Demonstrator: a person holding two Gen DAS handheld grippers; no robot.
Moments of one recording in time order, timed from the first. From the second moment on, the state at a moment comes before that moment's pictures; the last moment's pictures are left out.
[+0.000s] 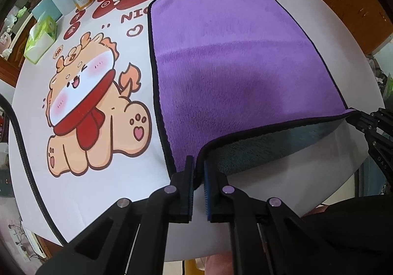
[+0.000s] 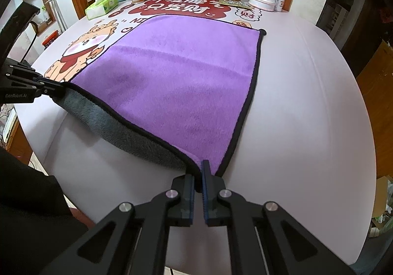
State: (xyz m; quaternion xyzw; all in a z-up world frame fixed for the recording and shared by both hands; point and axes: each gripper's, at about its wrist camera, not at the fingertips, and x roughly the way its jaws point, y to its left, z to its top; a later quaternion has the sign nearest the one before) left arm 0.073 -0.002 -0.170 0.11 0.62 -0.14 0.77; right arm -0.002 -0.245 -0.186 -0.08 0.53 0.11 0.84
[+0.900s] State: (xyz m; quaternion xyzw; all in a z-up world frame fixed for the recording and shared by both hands) left arm 0.144 -0.011 -0.085 0.11 0.53 -0.13 0.83; right arm 0.069 -0.254 -0.098 -0.11 0.43 0.12 0.89
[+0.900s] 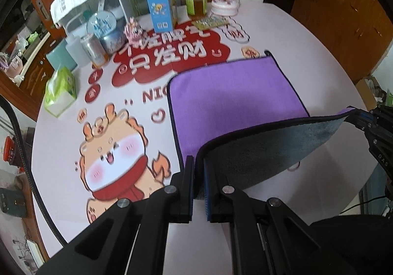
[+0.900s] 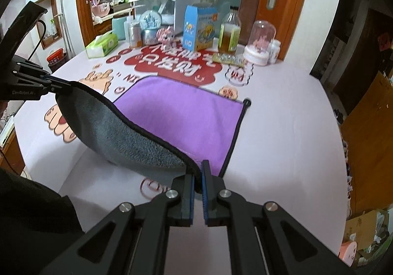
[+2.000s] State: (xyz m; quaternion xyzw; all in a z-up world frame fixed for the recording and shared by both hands) left arm 0.291 -0.012 -0.133 0.06 0.49 -0.09 0.86; right arm 0.232 -0.264 -0.147 -0.05 0.40 0.02 0.92
